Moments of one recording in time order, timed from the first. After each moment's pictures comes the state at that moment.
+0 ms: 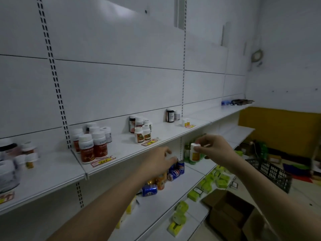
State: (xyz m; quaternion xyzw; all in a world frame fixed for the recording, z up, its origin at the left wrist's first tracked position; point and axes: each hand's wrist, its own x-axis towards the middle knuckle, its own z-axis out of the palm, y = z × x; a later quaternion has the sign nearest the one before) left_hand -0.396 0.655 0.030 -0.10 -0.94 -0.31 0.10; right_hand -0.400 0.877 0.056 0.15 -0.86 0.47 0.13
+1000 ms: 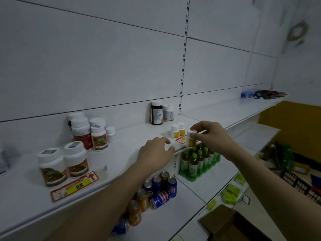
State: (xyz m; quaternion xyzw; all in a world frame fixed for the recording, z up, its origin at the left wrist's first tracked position) left_hand -0.785 0.768 -0.010 0.00 -0.96 -0.24 0.12; right_hand -0.836 0.966 0.024 0.20 -0.86 0.45 0.11
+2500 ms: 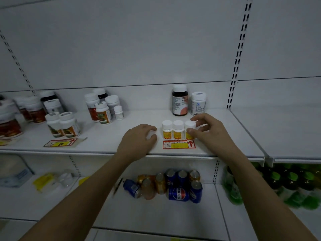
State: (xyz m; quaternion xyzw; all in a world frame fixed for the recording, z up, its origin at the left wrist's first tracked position) left_hand -0.870 0.818 -0.039 0.32 -0.92 -0.09 0.19; right_hand -1.058 0.983 -0.032 0.45 -0.70 0.55 -0.10
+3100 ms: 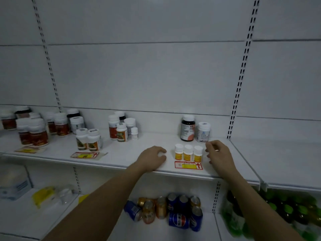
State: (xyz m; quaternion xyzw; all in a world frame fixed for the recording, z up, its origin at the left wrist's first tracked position) left_hand -0.855 0.823 -0.014 0.33 -0.91 -0.22 0.13; right_hand -1.032 0.988 -0.010 0.33 -0.75 0.57 -0.04
